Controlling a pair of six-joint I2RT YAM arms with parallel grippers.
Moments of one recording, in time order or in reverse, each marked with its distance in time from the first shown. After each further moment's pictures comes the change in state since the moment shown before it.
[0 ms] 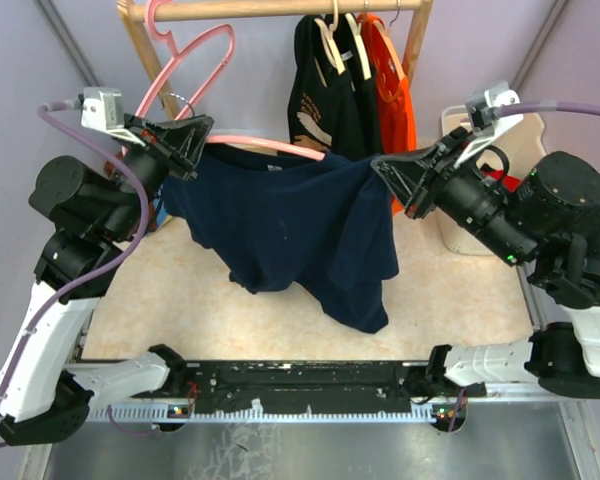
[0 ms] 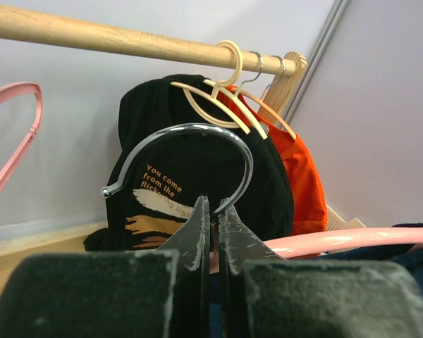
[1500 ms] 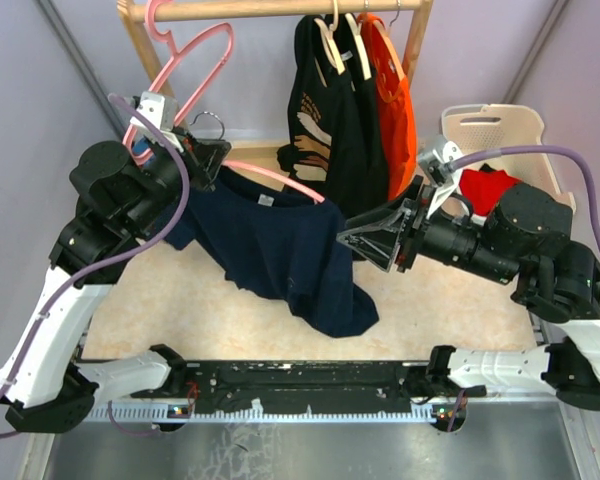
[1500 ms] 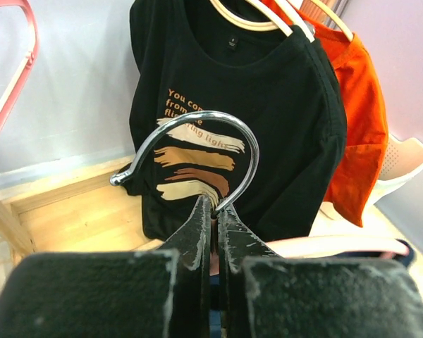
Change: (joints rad) left arm 0.000 0.063 0.010 -0.209 0.015 0.086; right arm 0.000 -0.166 -0.333 0.070 -0.418 0.109
